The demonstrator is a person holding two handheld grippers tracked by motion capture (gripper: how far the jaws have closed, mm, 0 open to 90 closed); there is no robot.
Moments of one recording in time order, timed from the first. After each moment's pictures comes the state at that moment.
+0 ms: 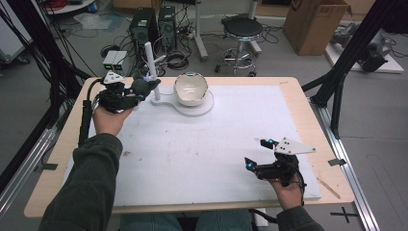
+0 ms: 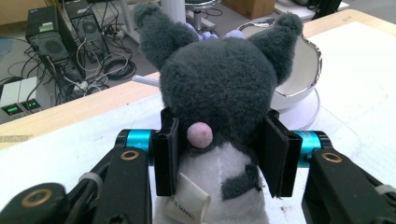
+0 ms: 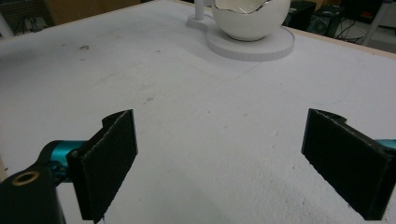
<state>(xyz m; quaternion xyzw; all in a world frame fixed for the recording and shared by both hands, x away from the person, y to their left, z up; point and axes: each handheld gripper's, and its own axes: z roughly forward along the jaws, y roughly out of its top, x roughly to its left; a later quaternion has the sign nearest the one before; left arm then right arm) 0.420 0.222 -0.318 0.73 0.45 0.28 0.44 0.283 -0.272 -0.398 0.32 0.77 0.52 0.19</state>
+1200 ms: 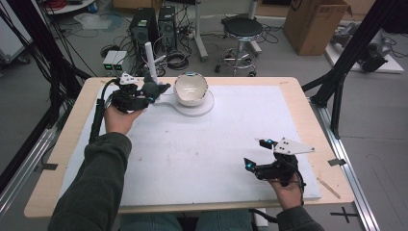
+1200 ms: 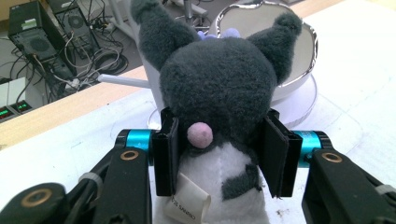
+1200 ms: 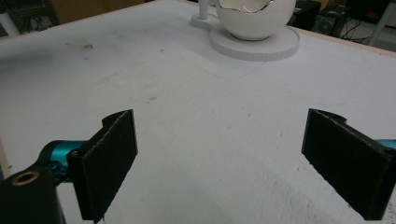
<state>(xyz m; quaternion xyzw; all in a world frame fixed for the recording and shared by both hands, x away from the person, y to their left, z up) 0.434 0.197 -0.332 0.76 0.43 0.27 0.41 0.284 -0.271 -0.399 0.31 0.77 0.52 0.18</state>
